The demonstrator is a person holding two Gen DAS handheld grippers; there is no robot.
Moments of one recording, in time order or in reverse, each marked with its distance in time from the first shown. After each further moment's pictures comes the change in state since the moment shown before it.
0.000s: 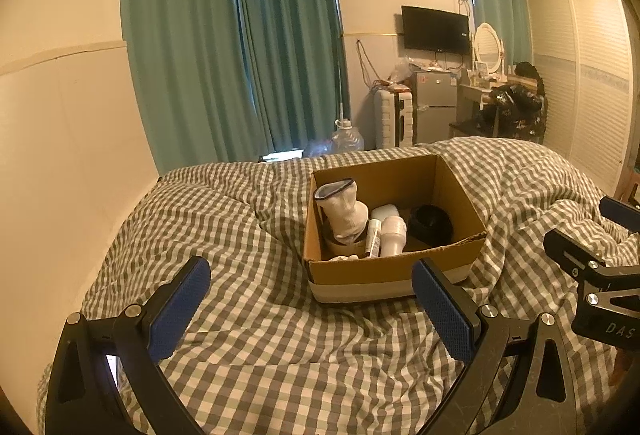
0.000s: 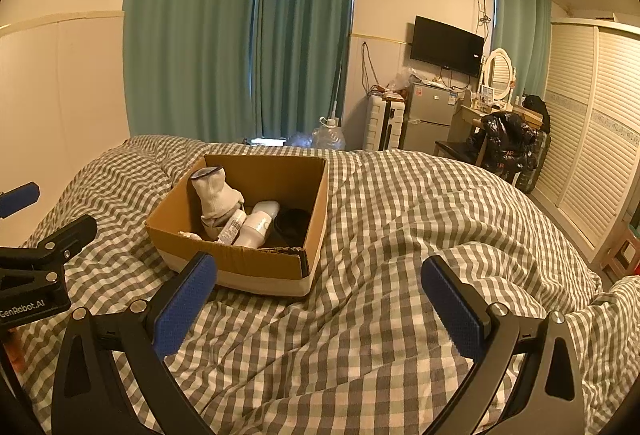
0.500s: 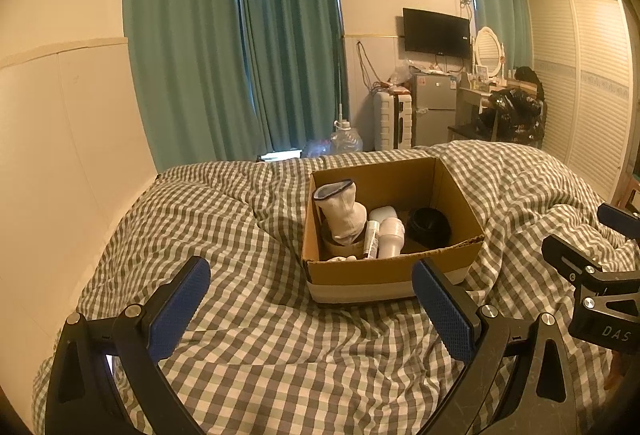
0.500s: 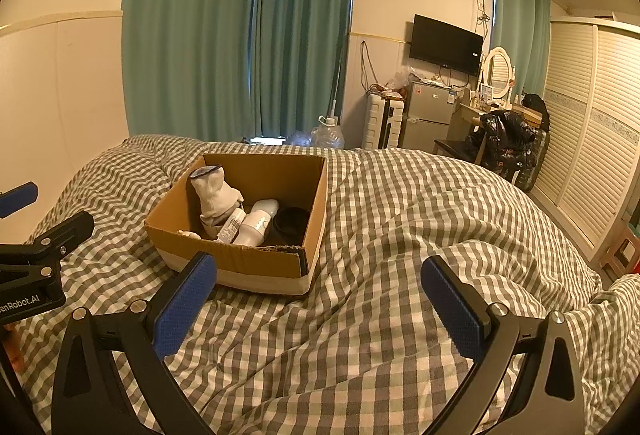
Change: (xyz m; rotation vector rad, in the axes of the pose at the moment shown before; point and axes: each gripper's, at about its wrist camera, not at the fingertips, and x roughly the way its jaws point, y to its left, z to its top) left arm -0.001 0.002 0.000 -0.018 0.003 -0.010; right arm 0.002 0.000 -0.001 0.003 0.007 -0.004
